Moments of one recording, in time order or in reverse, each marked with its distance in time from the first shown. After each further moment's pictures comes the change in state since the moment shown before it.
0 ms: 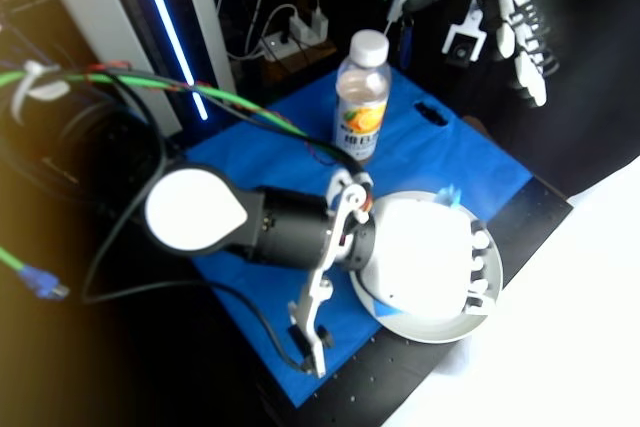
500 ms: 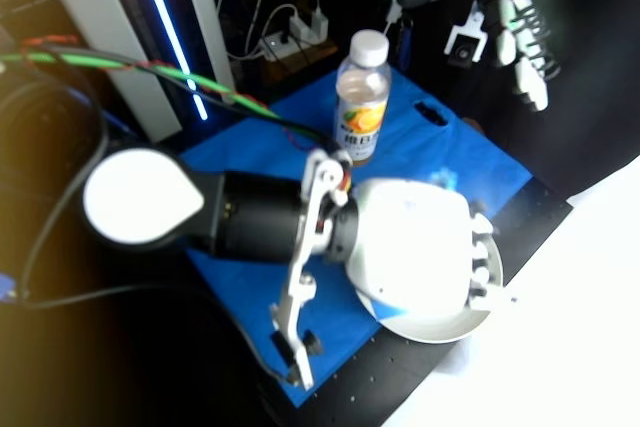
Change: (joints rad) left arm -0.013 -0.003 0.029 -0.003 0.029 0.001; right arm 0.059 0.078 -0.082 -0.016 0.027 -0.003
